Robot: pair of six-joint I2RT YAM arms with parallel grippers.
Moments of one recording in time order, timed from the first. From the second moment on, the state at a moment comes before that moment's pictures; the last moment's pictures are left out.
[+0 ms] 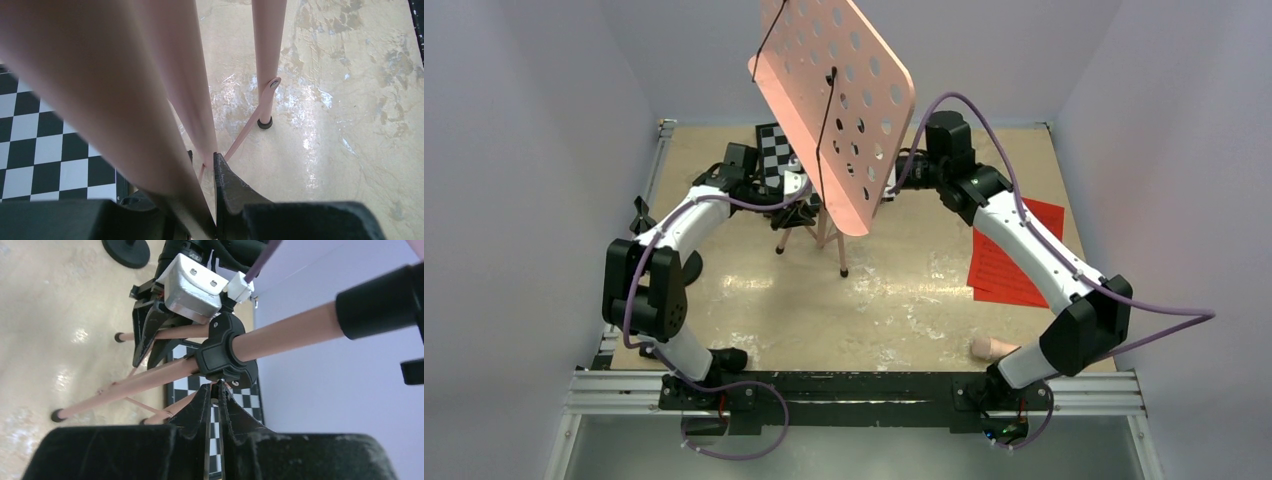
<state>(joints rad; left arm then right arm) -0.22 1.66 1.23 -0.56 1.00 0.98 0.52 1.50 1.45 -0.30 -0.87 -0.98</state>
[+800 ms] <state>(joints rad) -0.22 1.68 1.25 -0.59 1.01 1.00 0.41 1.53 1.37 -0.56 -0.96 -0.72</state>
